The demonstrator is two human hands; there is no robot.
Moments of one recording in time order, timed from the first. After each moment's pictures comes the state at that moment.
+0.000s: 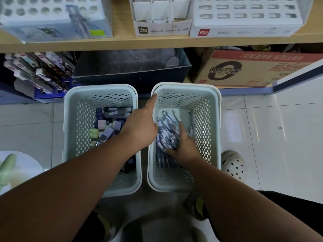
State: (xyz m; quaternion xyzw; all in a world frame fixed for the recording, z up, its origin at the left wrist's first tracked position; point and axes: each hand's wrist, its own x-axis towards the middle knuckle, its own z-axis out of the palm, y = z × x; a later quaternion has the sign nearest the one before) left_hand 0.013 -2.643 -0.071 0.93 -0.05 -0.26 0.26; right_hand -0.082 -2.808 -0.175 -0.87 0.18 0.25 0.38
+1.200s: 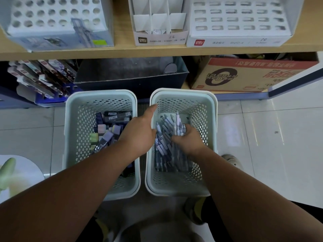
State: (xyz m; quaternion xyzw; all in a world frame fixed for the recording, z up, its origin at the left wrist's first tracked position) left_hand 0.005 -2.638 -0.078 0.92 -0.08 -0.26 0.29; right_hand -0.046 -2.829 -0.151 -0.73 0.30 0.25 0.56
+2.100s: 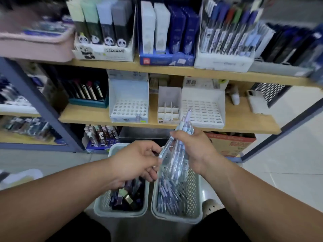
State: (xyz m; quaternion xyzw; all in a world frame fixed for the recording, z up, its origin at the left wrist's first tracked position) left_hand -0.070 -2.589 0.192 0.71 -0.01 -0.33 0.62; right_hand -0.044 -2.780 0.178 -0.64 0.19 0.11 0.74
